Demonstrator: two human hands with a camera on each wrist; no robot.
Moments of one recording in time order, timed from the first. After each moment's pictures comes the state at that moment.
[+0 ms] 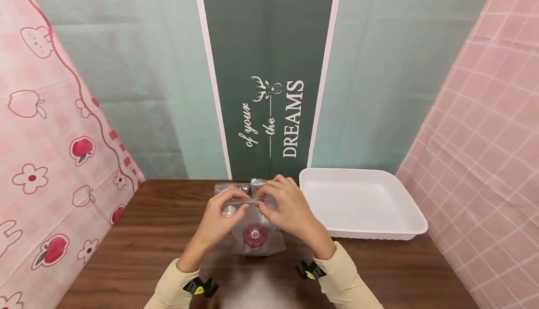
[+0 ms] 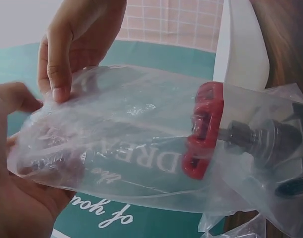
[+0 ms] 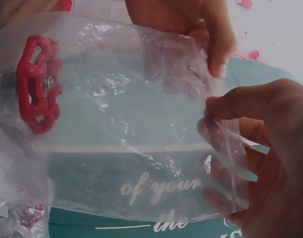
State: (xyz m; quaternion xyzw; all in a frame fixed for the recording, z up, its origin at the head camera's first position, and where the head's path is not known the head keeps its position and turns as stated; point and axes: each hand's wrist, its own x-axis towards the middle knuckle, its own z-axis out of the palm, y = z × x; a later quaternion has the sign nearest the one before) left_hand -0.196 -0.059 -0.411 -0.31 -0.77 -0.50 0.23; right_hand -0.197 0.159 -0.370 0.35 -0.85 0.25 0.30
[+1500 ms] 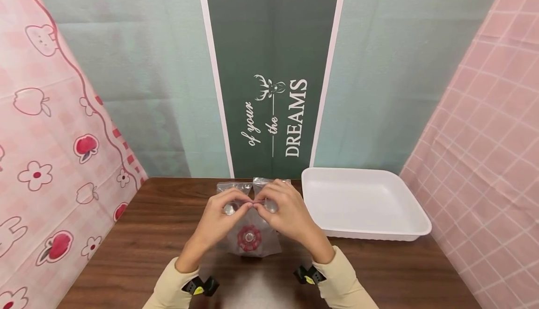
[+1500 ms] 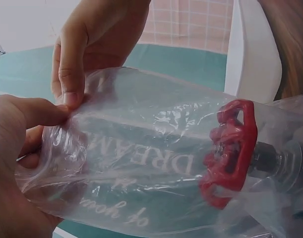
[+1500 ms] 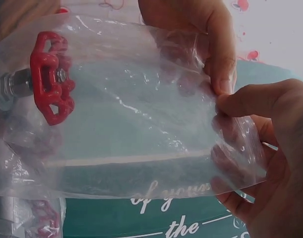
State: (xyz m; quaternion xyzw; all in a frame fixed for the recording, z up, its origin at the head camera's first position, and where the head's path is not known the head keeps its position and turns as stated) left_hand -0.192 -0.060 -0.400 -0.33 -0.77 -0.49 0.23; right_hand -0.193 0.153 -0.379 0.37 -0.83 0.32 0.28
